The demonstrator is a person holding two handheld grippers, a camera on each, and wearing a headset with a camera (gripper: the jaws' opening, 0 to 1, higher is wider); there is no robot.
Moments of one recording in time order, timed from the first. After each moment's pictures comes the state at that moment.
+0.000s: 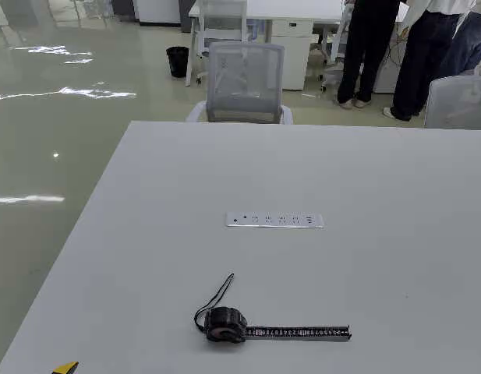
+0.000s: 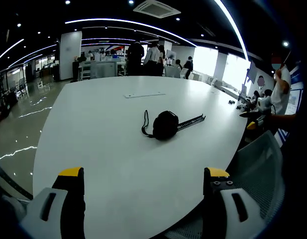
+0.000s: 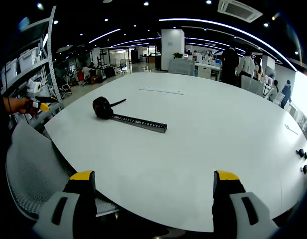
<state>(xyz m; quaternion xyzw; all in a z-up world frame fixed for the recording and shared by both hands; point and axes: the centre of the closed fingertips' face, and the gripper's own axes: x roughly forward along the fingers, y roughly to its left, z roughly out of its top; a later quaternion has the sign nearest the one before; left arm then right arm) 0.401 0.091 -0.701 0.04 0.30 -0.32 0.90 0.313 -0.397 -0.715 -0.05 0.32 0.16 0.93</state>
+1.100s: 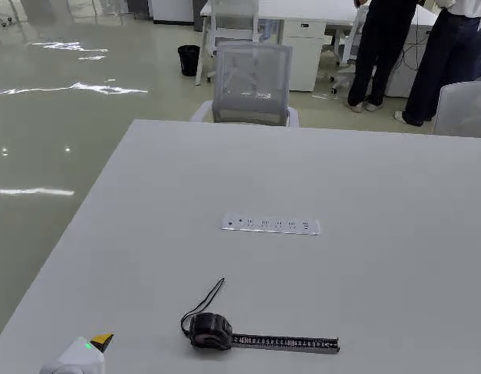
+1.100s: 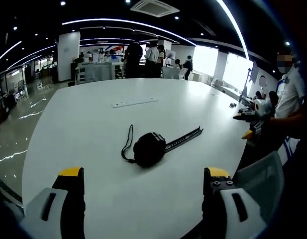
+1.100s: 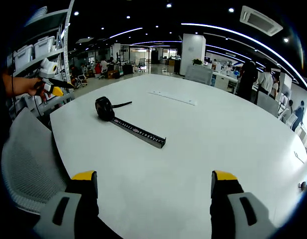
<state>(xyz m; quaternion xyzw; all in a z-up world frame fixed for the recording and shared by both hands) 0.445 -0.013 -0.679 0.05 0.29 -0.32 0.90 0.373 -0.411 -0.712 -0.10 0.30 0.24 0.92</state>
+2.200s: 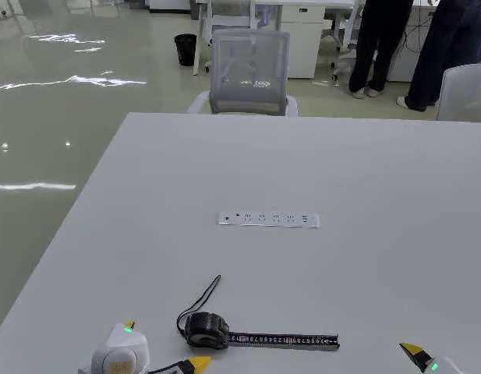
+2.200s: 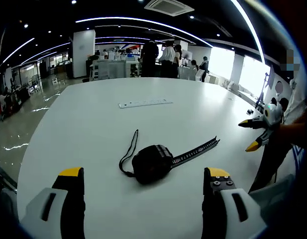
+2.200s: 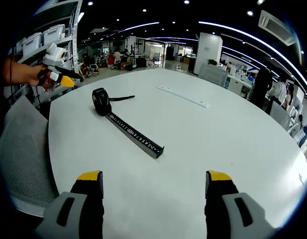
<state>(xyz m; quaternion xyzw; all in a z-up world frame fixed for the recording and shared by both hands) 0.487 -0.049 -0.701 0.04 0.31 -0.24 0.92 0.434 -0.398 -0.740 -0.15 0.31 0.29 0.89</state>
